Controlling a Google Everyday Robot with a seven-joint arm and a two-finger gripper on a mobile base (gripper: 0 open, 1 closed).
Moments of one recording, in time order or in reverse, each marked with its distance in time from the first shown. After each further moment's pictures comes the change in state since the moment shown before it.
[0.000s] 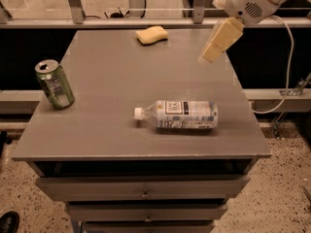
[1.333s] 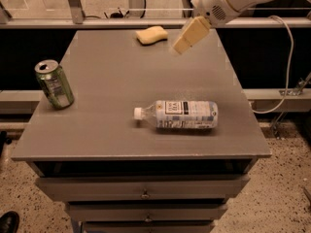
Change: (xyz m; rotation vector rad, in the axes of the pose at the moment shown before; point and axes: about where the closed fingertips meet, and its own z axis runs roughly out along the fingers) arm -0.041 -0.032 0.060 0.028 -0.148 0.061
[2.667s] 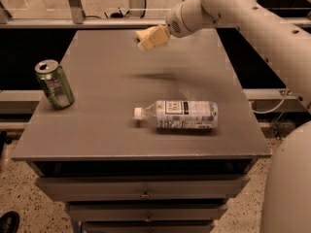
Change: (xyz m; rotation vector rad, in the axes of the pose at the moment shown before) arm -0.010 -0.064 0.133 0.133 -0.125 0.251
